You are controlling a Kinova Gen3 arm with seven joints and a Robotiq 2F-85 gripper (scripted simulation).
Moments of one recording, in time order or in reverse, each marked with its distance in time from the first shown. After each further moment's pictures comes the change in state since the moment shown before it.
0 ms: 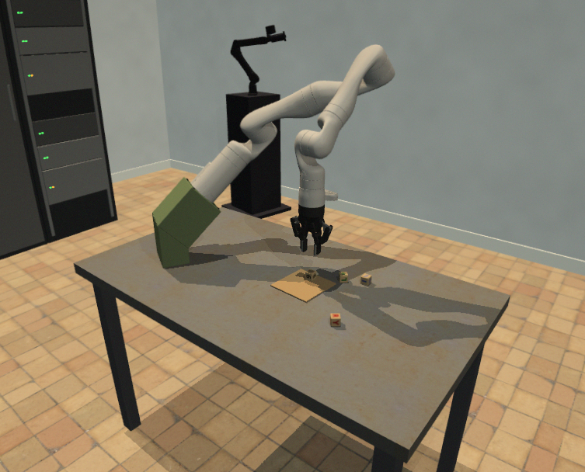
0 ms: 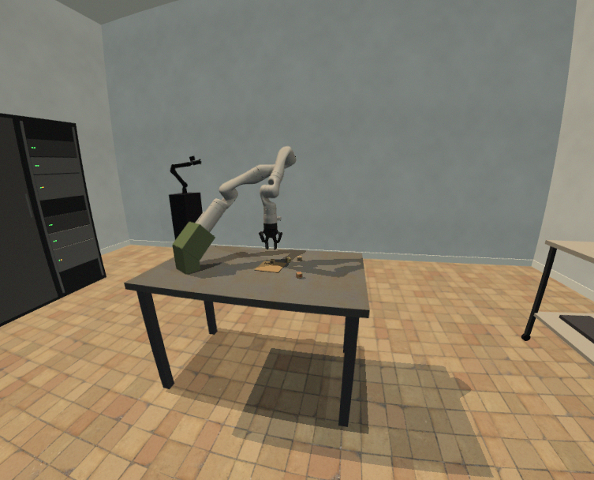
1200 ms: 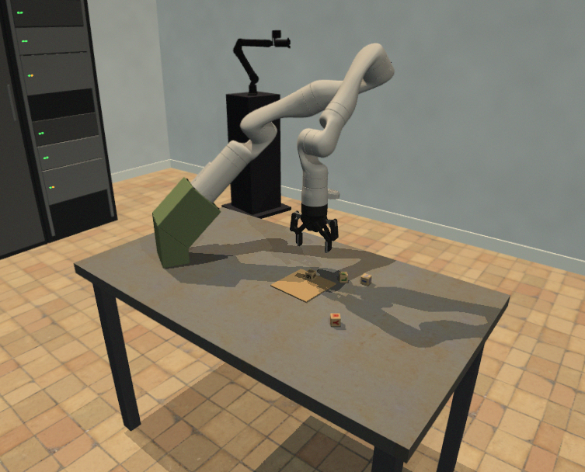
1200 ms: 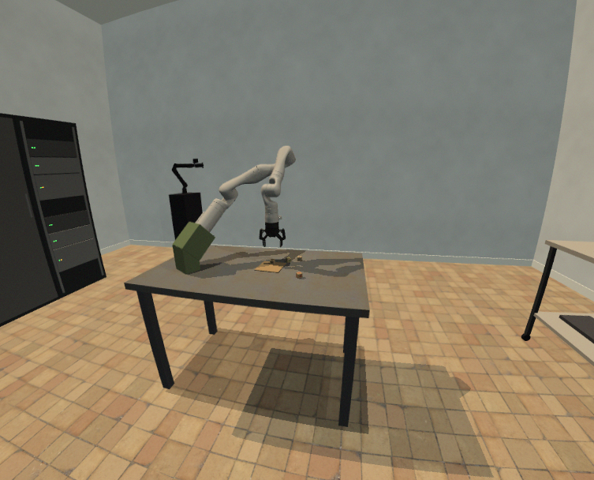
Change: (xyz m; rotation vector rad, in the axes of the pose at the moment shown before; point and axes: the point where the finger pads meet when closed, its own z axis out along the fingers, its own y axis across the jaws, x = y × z) arm 0.002 0.009 -0.004 -0.004 -0.001 -0.096
